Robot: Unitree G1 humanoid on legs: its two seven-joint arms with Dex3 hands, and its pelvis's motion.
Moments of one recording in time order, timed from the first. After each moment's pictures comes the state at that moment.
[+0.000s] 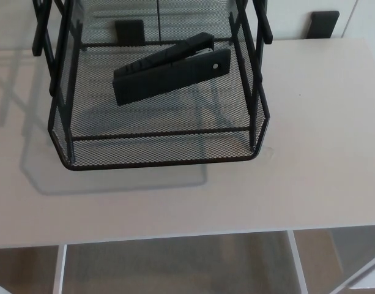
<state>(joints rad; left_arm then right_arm) 0.21 0.68 0.35 1.03 -0.14 0.03 -0.25 -0.02 -0.60 -0.78 0.40 -0.50 0.09 0.60</state>
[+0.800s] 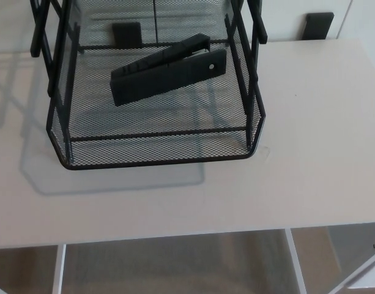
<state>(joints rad) 0.21 0.69 0.35 1.04 -0.14 0.03 -0.25 0.18 -0.47 -0.91 0.82 -0.33 0.10 0.33</state>
